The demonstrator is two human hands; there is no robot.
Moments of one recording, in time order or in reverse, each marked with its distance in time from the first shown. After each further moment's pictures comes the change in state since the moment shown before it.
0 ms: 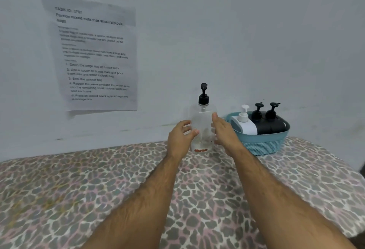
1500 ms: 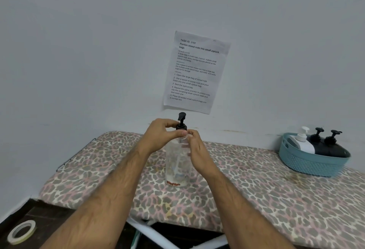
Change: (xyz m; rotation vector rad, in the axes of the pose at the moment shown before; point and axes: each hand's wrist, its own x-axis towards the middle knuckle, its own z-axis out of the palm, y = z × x) left_hand -0.150 0.068 -0.292 0.269 0.057 0.140; right_hand -0.179 -0.066 0.225 -0.001 -0.446 -0.304
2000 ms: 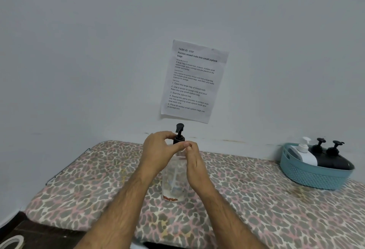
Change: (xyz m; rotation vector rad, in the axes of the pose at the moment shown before) left_hand -0.009 0.006 0.023 0.094 0.268 0.002; right_hand 0.003 0.015 0.009 0.031 0.098 -0.124
